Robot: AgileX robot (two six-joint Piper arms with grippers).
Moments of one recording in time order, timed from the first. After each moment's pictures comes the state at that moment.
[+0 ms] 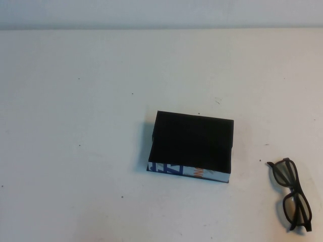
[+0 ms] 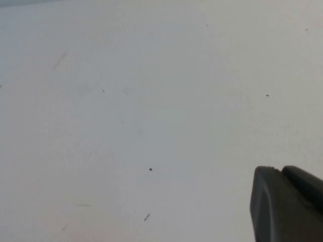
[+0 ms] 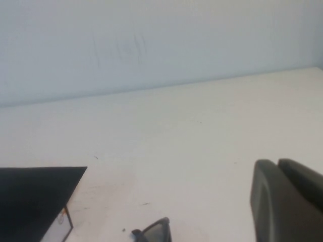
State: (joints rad) right arm 0.04 -0.01 0.03 0.20 0.08 -0.01; left arm -0.06 -0.02 0.02 -0.01 0.36 0.08
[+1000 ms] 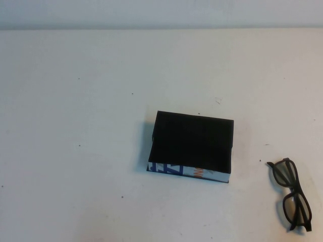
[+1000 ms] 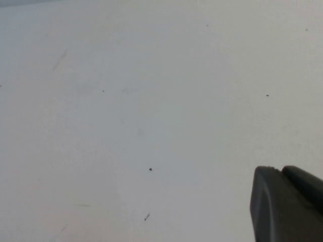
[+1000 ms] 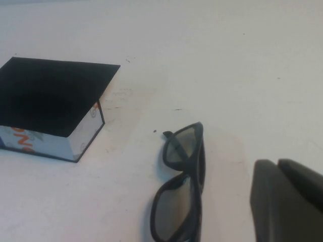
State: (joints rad) right arm 0.15 -0.01 0.03 0.16 0.31 -0.01; left arm -0.06 -0.02 0.02 -0.01 0.36 0.08
